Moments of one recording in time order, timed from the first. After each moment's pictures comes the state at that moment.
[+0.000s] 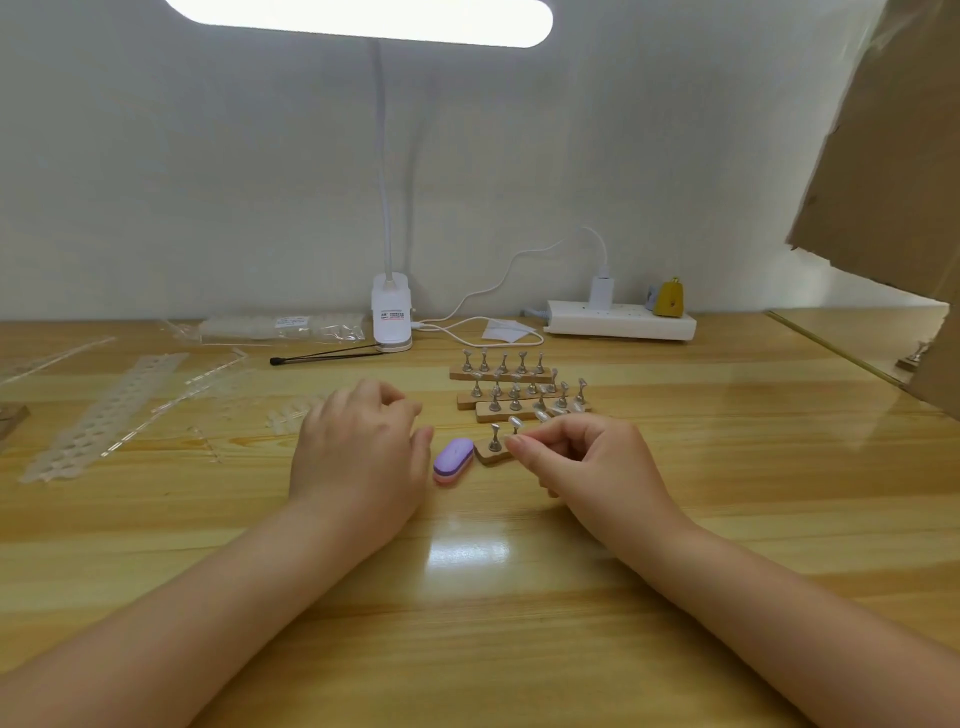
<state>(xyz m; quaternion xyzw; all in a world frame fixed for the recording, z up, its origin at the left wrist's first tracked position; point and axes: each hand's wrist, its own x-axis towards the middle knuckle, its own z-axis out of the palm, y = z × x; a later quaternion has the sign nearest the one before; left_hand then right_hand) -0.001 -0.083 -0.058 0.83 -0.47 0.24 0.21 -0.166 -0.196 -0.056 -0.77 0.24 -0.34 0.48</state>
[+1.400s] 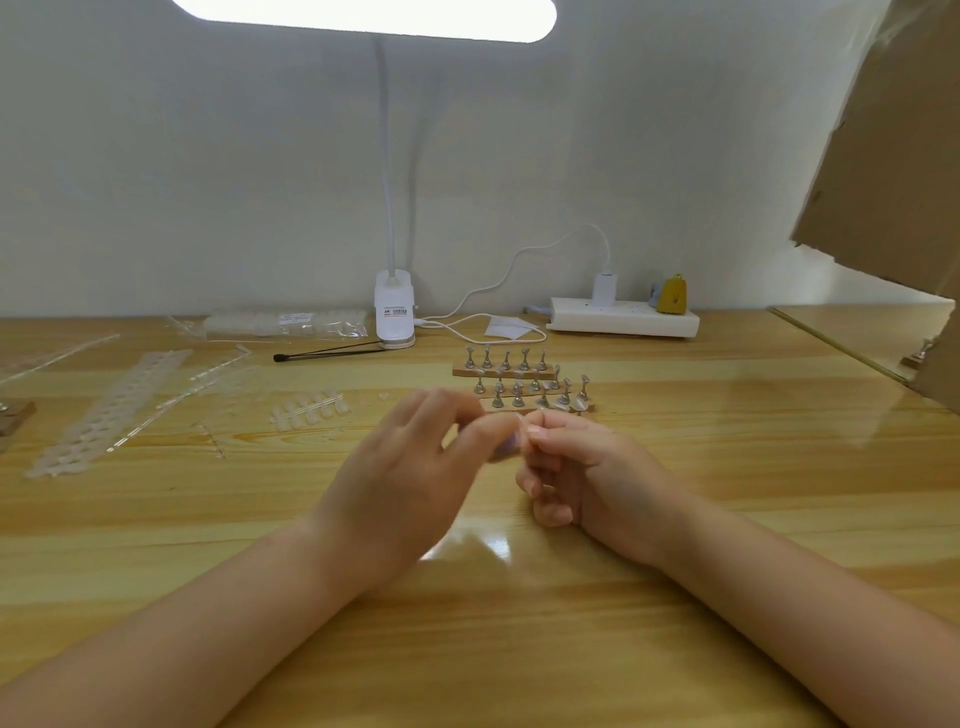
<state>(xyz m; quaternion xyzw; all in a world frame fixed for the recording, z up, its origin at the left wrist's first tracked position) -0.025 -0.078 -0.052 0.55 -0.69 0.37 0.28 -0.166 -0.204 -0.049 -0.61 0.13 -0.14 0.77</state>
